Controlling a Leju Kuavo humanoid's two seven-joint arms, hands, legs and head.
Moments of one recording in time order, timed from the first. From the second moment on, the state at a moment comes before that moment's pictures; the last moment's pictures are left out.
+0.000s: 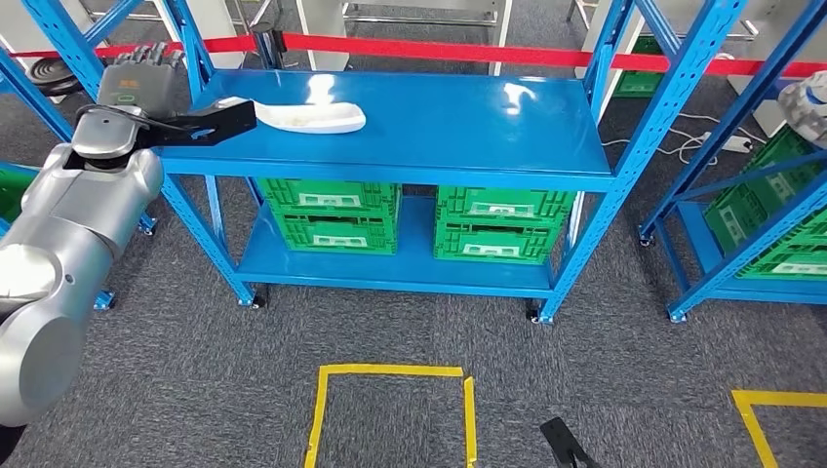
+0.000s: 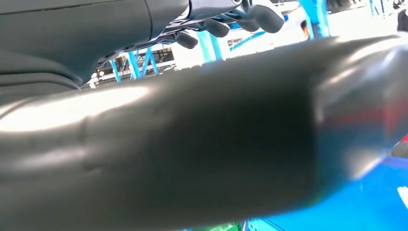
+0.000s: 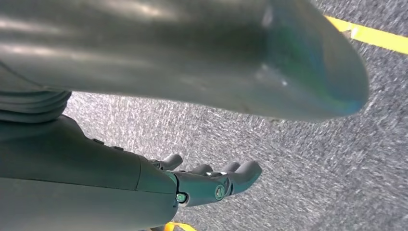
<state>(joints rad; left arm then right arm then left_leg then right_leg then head) -1.29 0.02 -0.15 -0.30 -1.52 -0.11 0.14 -0.10 0.09 -0.32 -0.20 0.95 0.01 -0.08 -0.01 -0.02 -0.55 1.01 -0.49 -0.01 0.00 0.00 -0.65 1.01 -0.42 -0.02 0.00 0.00</state>
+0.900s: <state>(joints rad) -1.27 0.07 -0.15 -0.31 -1.50 -0.10 0.11 -0.11 0.09 -0.32 -0.20 0.98 0.01 -0.08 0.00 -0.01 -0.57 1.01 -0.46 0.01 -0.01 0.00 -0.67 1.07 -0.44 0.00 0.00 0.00</state>
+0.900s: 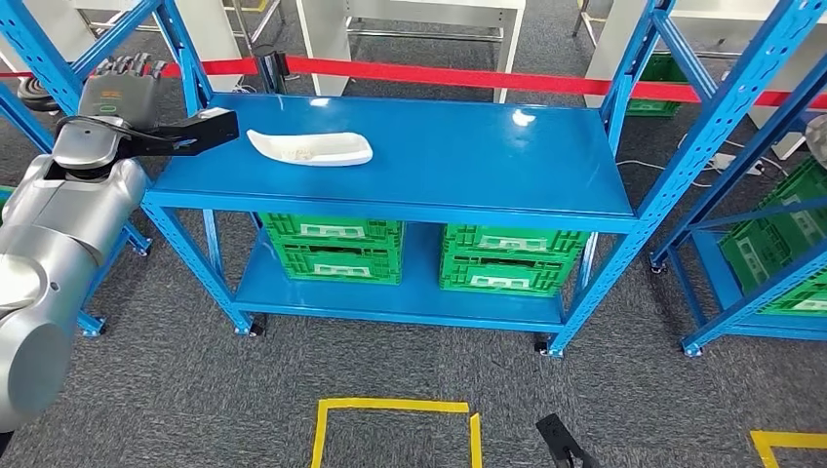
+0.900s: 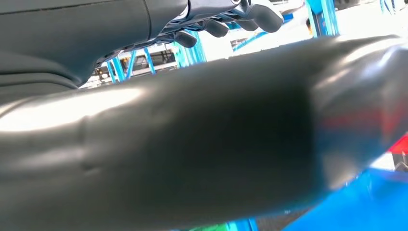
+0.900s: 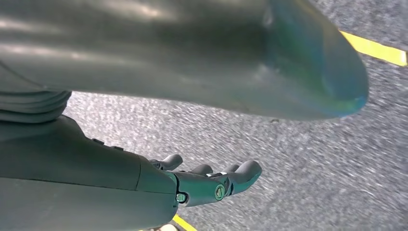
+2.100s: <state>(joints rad) -1.20 0.18 -0.15 -0.32 -1.44 -0.09 0.10 -0.12 0.12 -0.32 -0.20 1.02 0.05 -0.06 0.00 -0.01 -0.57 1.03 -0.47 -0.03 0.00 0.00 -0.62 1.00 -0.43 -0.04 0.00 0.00</state>
